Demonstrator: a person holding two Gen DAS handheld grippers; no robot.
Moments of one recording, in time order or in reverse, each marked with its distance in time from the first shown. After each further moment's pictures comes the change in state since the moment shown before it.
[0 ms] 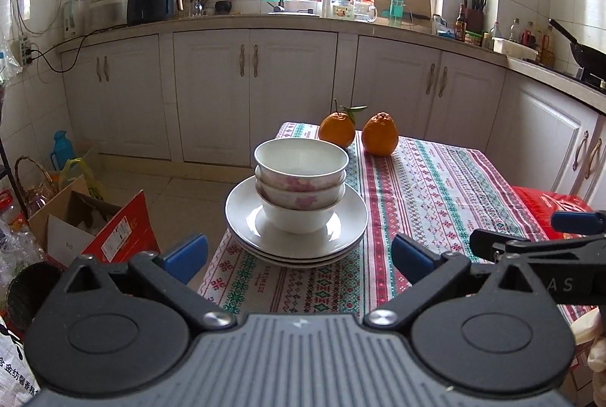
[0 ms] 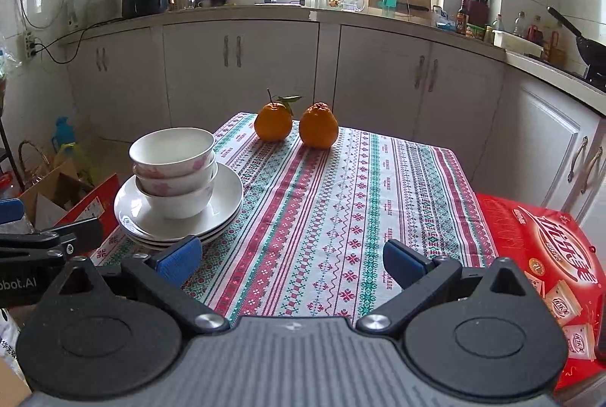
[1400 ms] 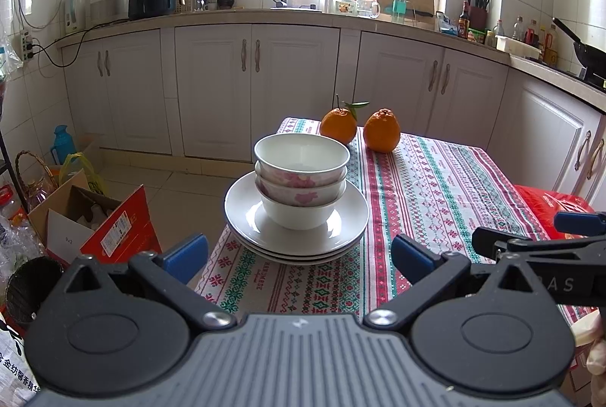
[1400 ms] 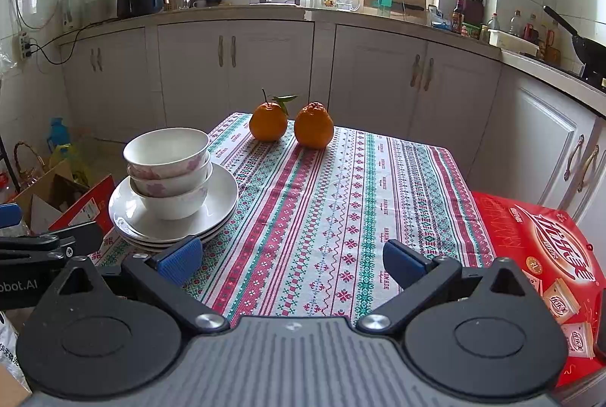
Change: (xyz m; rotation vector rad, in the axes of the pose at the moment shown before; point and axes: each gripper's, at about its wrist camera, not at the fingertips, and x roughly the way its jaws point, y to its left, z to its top) left arm 0.005 -0.001 0.001 -0.011 0.014 0.003; right arm 0.003 -0.002 0.001 0.006 0.002 -0.013
